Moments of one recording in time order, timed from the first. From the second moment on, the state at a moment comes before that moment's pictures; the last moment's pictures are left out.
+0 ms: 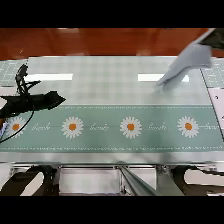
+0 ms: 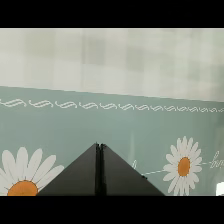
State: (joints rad) left arm 0.07 -0.88 0.71 0.86 -0.94 -1.38; right arm -0.39 -1.47 1.98 -0.98 1.59 1.58
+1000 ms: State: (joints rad) left arm 0.24 -0.88 0.81 0.86 -0.91 -1.37; right arm -1.42 -1.13 1.30 -1.26 1.80 1.61
